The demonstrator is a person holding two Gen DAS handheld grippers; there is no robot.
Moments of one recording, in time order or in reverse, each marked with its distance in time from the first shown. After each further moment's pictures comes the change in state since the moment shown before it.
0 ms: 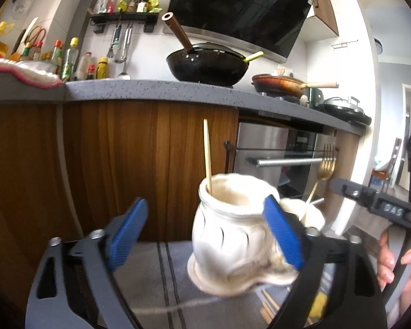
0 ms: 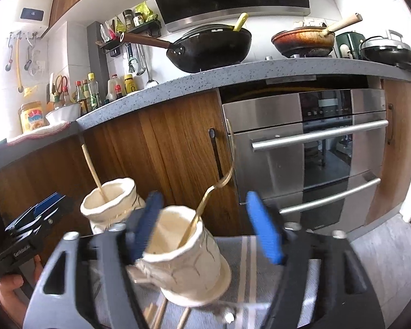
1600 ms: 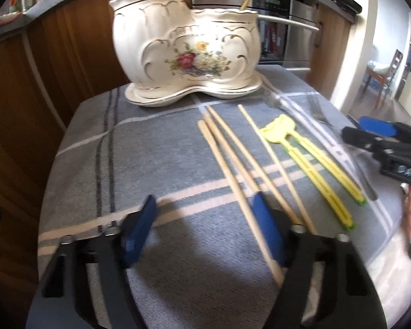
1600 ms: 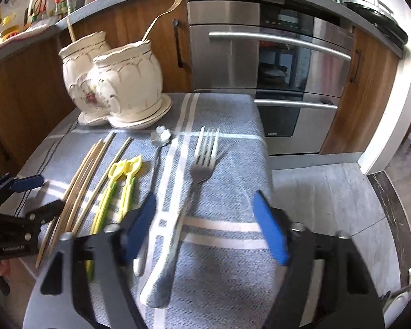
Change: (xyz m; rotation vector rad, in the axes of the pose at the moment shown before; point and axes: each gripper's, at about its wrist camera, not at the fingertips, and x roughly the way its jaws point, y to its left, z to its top) left arm -0.027 -0.078 -0.117 0.160 0.622 -0.023; right arm -0.056 -0.030 -0.115 -0.092 0.445 -0.177
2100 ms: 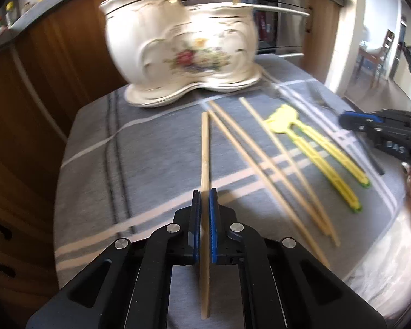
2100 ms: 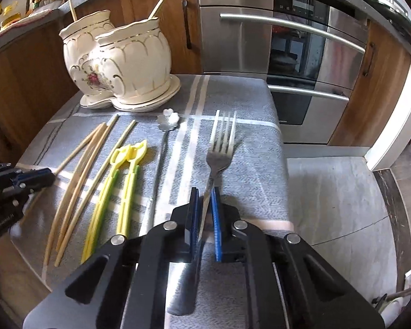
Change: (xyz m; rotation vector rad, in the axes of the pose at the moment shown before) left arm 0.001 0.014 0.004 0.073 0.048 0.015; right arm 0.016 -0.001 0.004 -0.012 0.085 0.009
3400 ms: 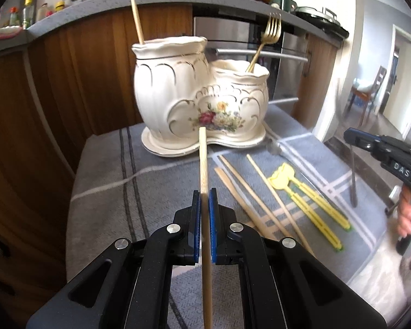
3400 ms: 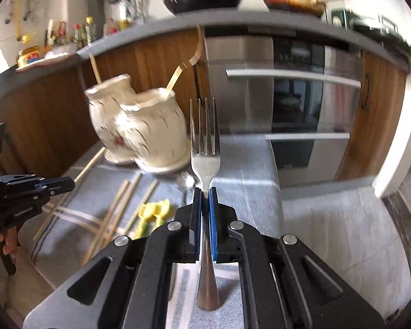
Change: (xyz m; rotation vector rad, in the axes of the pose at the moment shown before) left arm -0.027 0.031 0.020 -0.075 -0.205 -0.086; right arm -0.057 0.014 0.011 -0.030 -0.323 0.060
